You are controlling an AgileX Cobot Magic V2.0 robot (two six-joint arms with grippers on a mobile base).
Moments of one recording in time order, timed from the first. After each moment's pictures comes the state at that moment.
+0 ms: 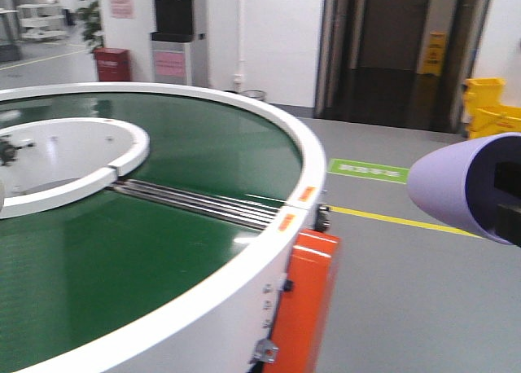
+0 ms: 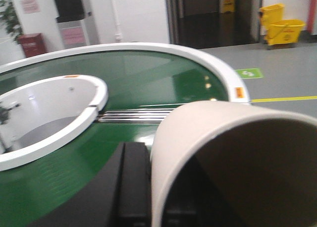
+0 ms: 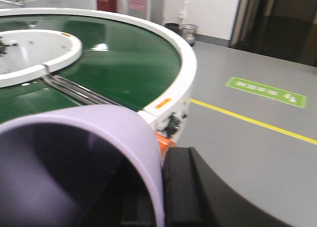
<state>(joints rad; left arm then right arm) -0.02 0.70 -0.99 -0.25 0.51 0.29 0.31 0.90 -1.07 -0.19 0.46 0.18</state>
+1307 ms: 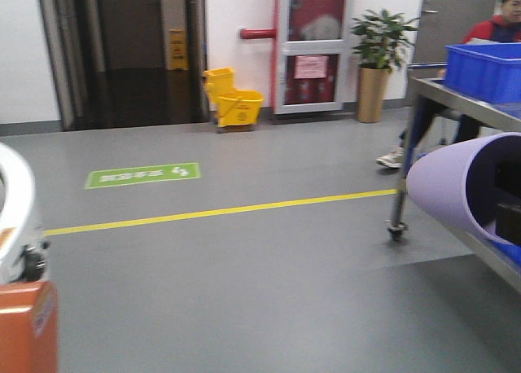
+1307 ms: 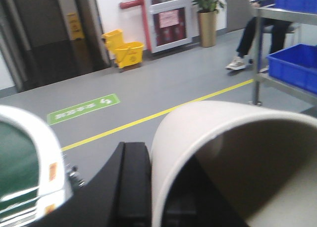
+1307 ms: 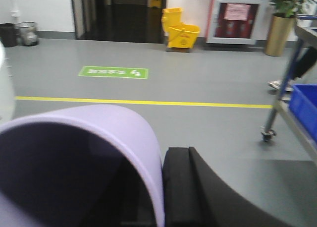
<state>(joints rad) -0.02 0.70 -0.99 -0.25 0.51 0.29 0.31 0.90 -1.07 -0.19 0.46 0.18</state>
